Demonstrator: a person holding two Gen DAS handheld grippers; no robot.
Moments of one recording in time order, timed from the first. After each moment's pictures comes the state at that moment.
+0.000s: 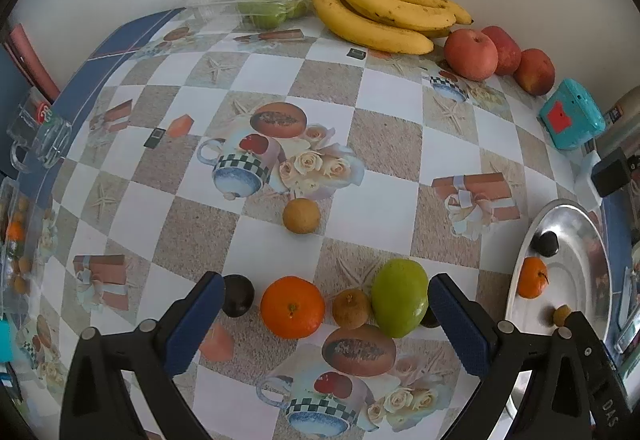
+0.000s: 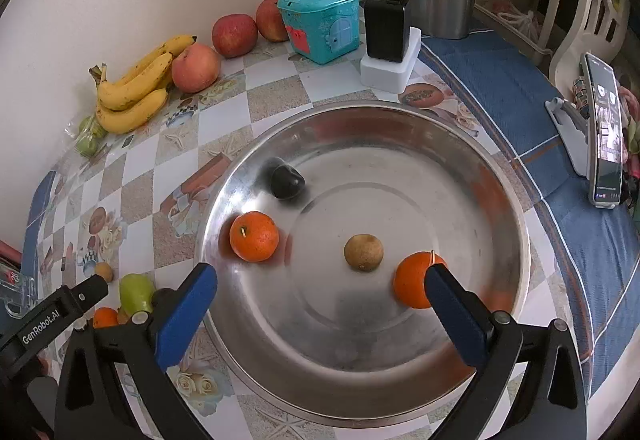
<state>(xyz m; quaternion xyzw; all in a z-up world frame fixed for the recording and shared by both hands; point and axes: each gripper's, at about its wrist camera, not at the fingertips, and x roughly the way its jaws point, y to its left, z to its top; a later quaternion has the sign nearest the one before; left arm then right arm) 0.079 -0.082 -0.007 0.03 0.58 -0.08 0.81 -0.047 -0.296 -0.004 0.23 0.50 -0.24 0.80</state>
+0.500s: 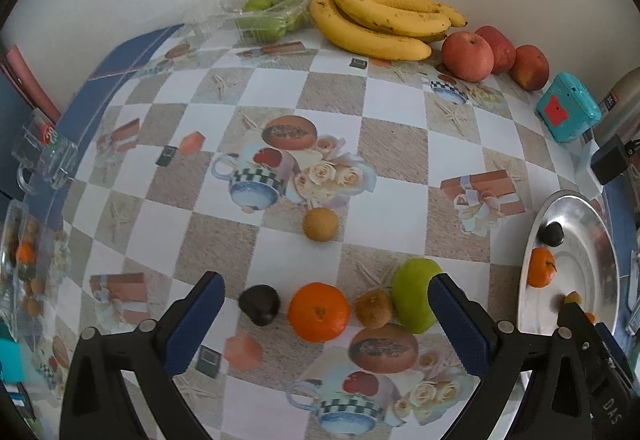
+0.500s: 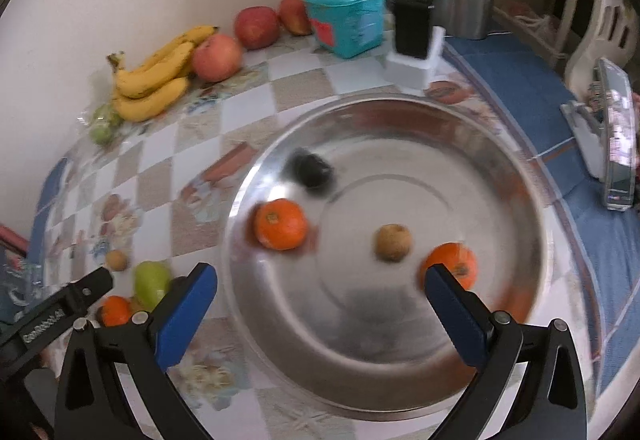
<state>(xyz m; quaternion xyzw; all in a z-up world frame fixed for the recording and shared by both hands) 0.078 -0.070 0.002 0.06 0.56 -0.09 0.82 -0.040 -0.276 -0.004 0.24 0.49 -0.20 0.81</state>
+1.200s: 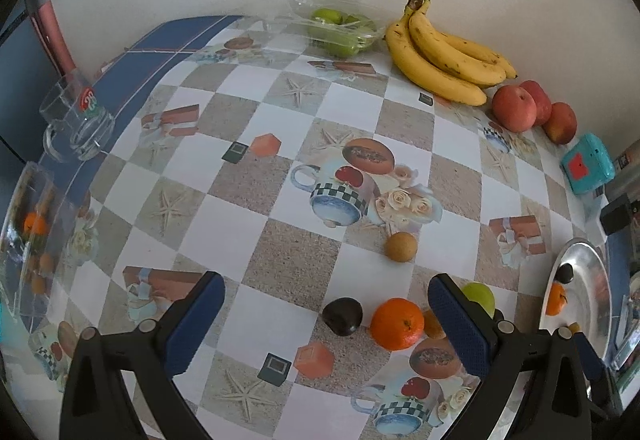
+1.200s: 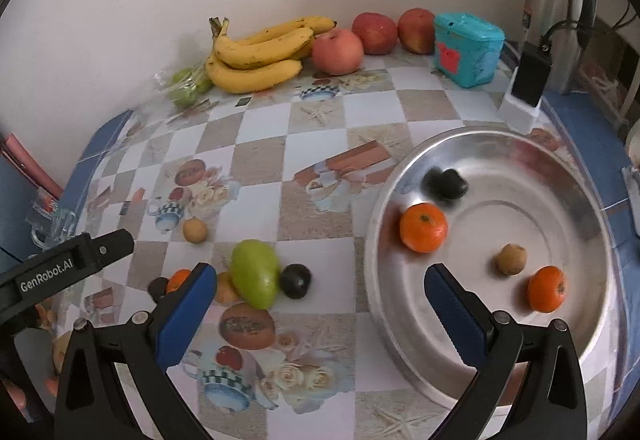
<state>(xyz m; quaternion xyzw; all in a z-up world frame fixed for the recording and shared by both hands) 0.092 0.000 0.014 -0.01 0.55 -0.06 0.83 -0.006 -0.200 0.005 0.18 0.48 -0.10 0.85</state>
